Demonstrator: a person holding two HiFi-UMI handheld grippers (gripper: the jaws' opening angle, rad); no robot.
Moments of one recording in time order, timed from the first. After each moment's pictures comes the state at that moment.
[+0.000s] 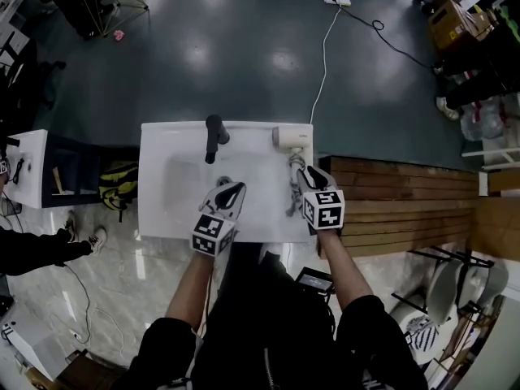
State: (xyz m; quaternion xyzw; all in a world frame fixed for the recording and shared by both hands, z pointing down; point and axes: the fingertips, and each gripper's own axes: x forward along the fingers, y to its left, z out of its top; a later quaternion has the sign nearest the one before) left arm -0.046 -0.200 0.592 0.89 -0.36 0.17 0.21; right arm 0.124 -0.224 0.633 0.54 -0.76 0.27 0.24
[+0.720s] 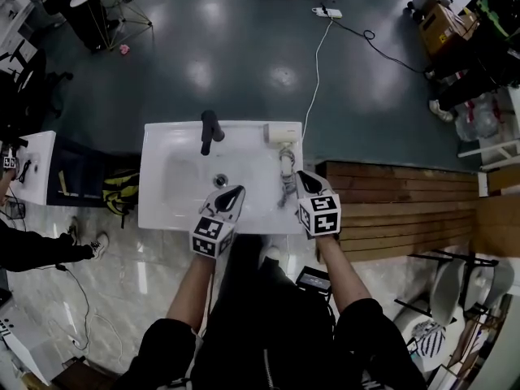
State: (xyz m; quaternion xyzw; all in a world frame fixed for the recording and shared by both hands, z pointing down) left arm -0.028 -0.156 0.557 0.89 -0.37 0.16 0.18; right arm 0.126 -0.180 0.582 0.54 -0.78 0.22 0.22
